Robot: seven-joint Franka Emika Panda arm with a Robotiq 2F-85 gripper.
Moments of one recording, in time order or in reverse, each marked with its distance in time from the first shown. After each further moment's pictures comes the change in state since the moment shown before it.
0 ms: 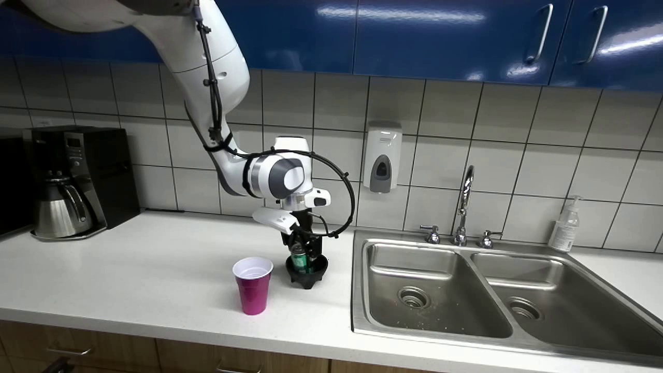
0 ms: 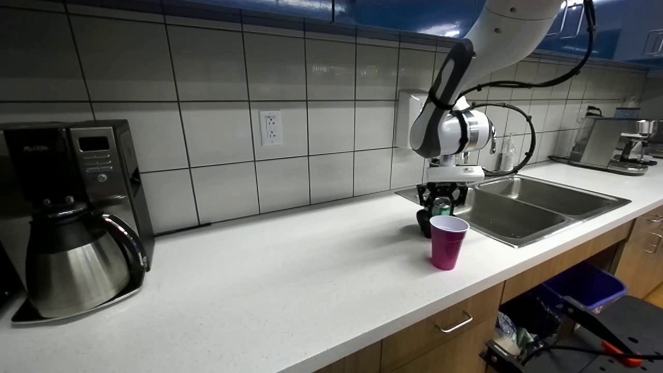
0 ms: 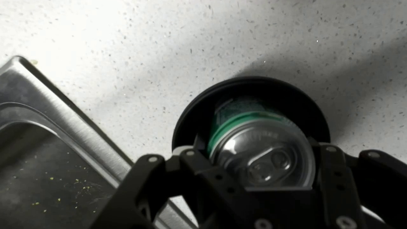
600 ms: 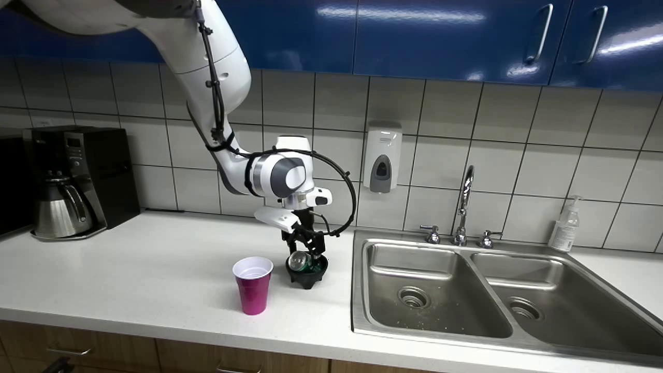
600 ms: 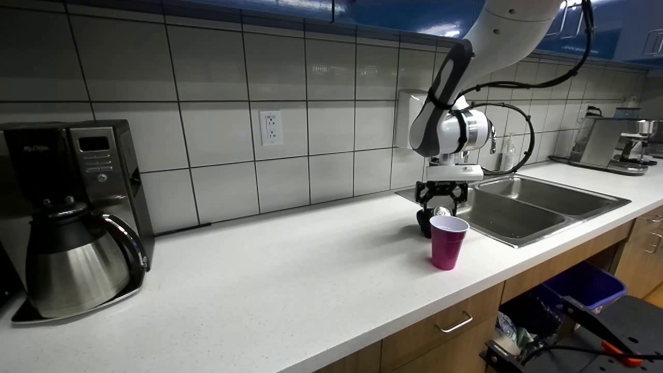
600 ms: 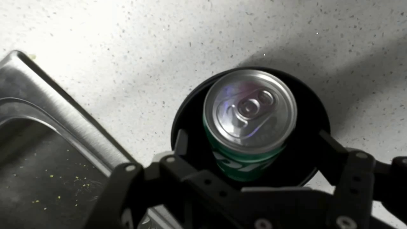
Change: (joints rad) arm -0.003 0.009 0.000 0.021 0.004 -0.010 0.000
